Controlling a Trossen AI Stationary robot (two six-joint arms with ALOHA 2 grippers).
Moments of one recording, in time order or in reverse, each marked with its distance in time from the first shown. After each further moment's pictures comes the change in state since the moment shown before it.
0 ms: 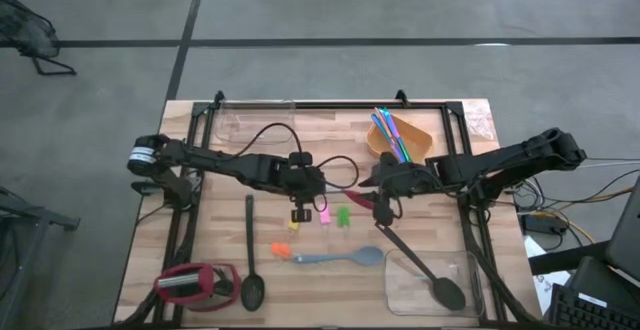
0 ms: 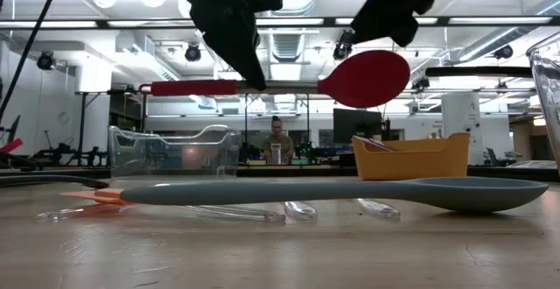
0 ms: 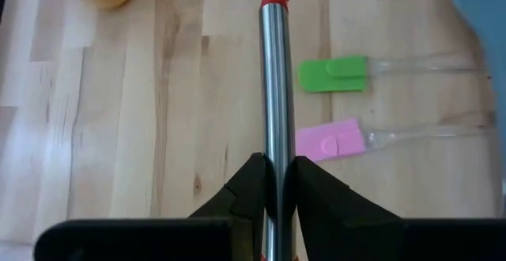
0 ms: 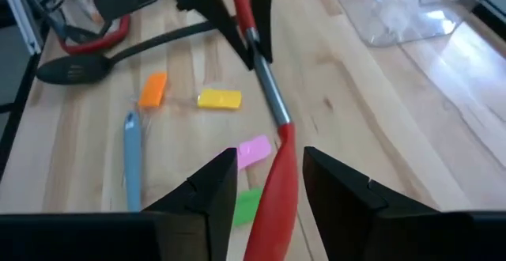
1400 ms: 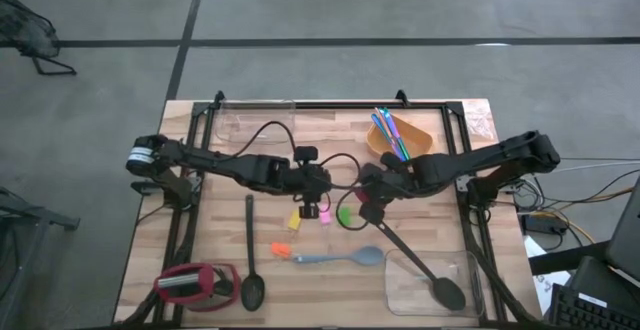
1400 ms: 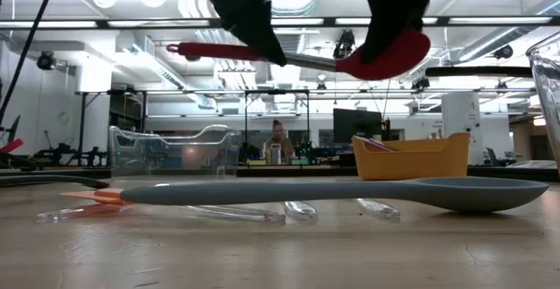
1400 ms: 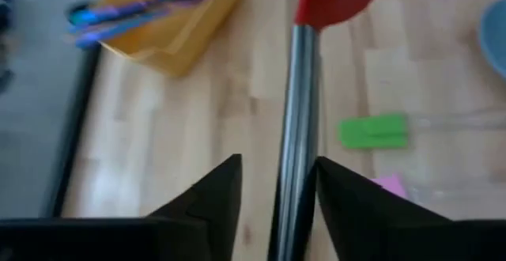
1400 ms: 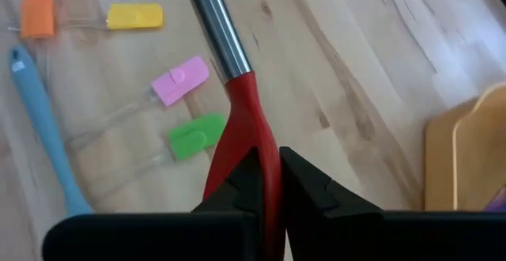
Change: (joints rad) left arm -0.022 -0.004 0.035 0.110 -0.159 0.093; right arm 0.019 0.229 0.325 -0.540 0.095 0.204
